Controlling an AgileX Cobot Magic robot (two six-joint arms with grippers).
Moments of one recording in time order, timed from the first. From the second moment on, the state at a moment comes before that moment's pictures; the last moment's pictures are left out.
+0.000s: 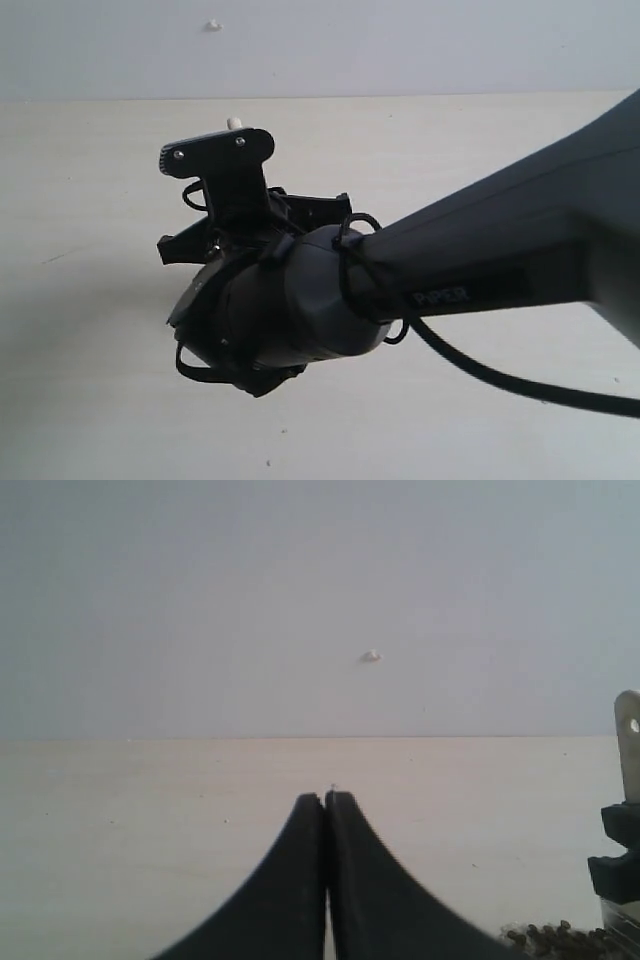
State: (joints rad) left arm -0.16 0.01 0.00 0.10 0.09 -0.18; right arm 1.12 2.11 -1.21 -1.60 0.91 2.12
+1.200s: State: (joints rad) left arm -0.16 0.01 0.00 0.10 0.09 -0.18; right arm 1.23 2.13 -1.28 -1.39 0.99 1.92
